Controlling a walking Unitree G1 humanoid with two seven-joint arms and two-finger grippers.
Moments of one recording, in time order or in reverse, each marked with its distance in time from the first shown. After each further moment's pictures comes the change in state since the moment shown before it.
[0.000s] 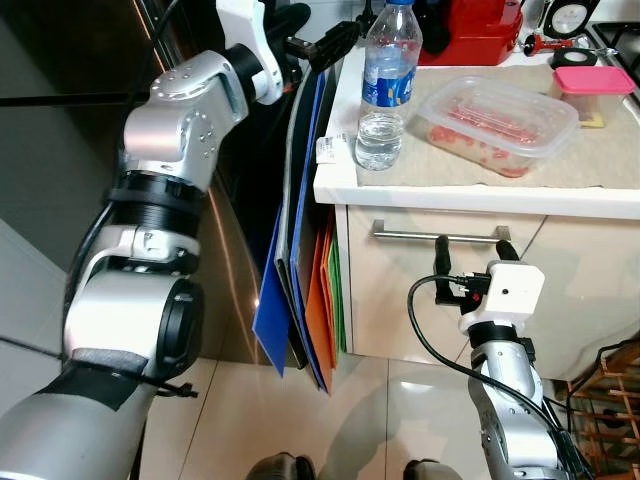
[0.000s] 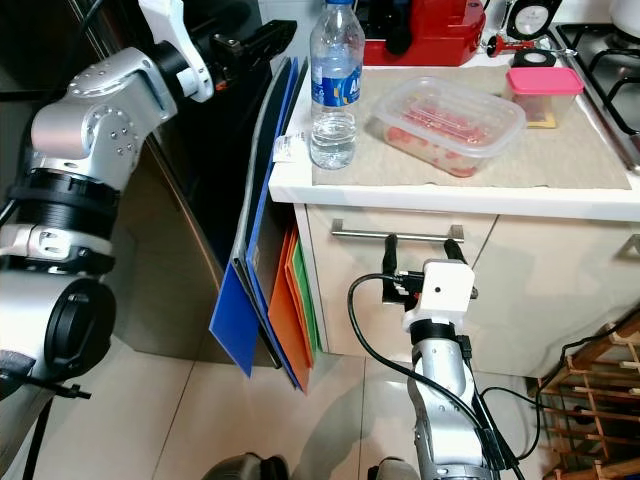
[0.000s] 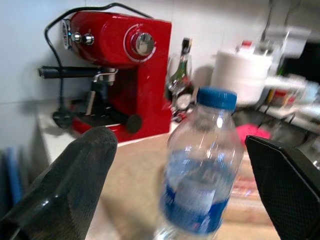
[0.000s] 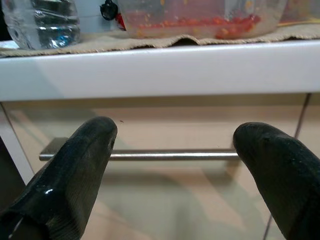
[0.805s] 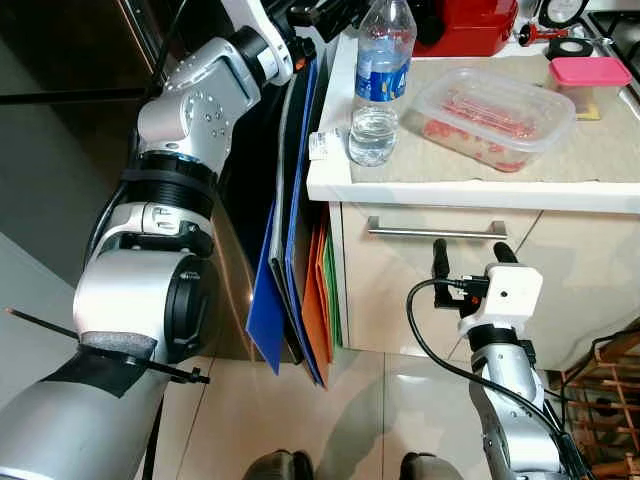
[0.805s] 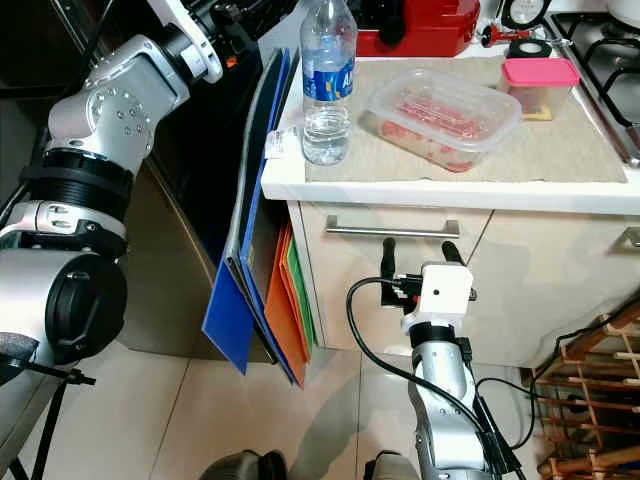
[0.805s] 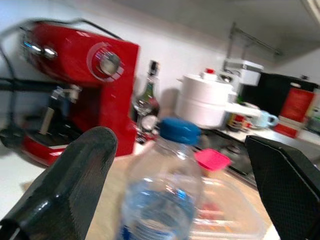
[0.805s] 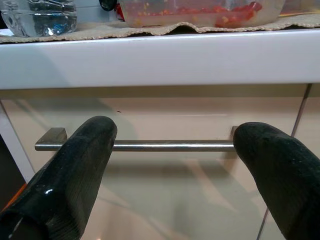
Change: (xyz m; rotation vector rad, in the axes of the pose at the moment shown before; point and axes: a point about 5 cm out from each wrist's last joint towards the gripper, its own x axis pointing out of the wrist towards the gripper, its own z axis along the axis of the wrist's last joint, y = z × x) left arm 0.010 -0.012 0.007 -0.076 -0.082 -0.125; right arm -0.001 0.003 0.001 -0.001 0.007 0.023
